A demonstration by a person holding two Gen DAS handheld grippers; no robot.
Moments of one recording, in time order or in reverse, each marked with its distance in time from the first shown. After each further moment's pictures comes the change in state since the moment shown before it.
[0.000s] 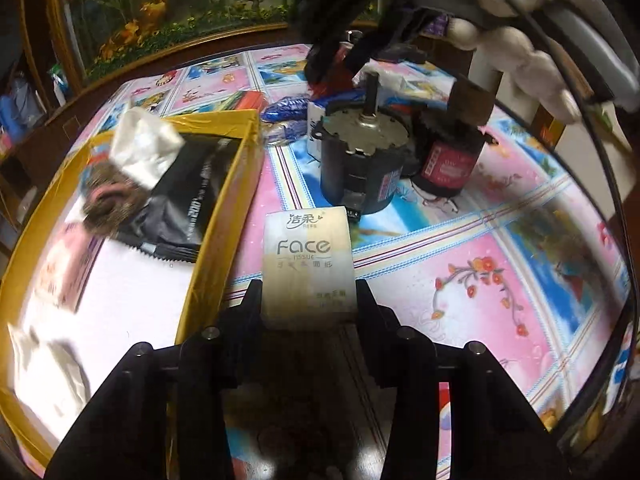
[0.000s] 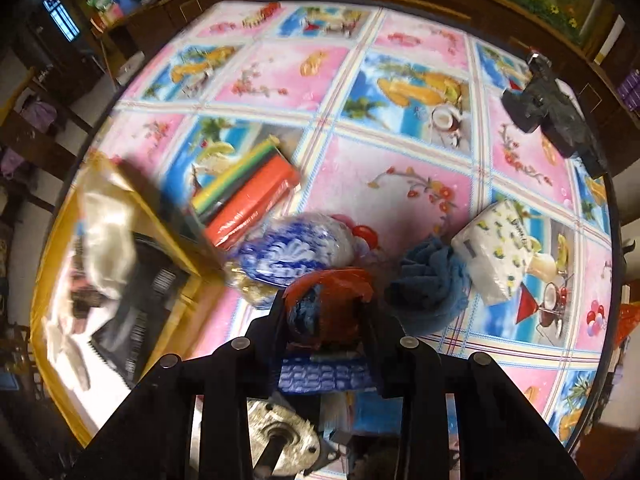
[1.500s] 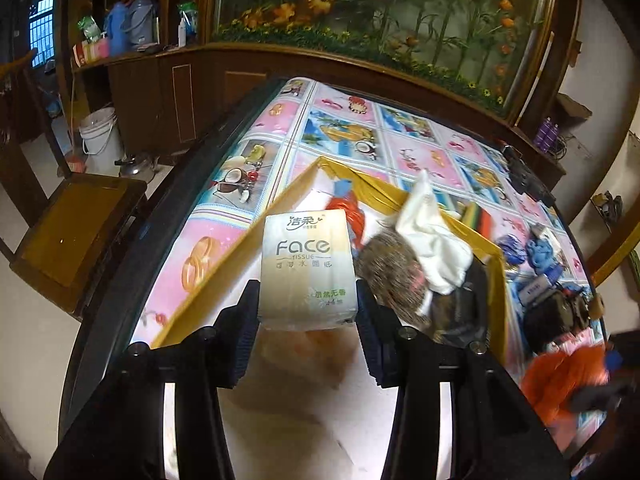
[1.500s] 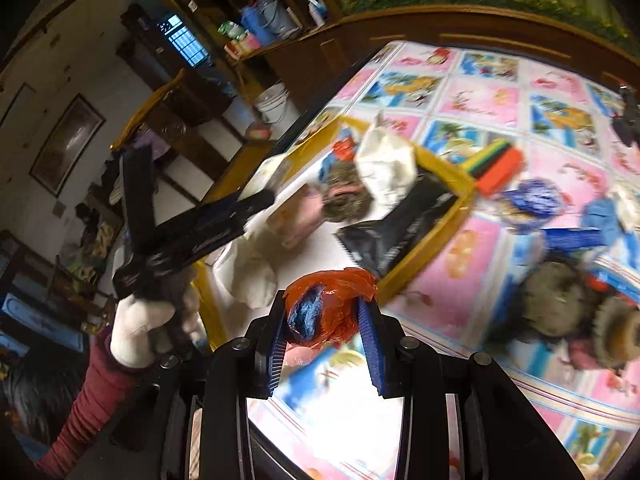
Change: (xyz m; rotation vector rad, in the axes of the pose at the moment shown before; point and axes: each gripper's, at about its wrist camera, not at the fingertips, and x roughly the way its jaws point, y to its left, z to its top) left arm -0.026 0.249 0.034 -0.398 -0.077 0.138; right arm -0.074 0.117 -0.112 -0.095 -0.104 0.487
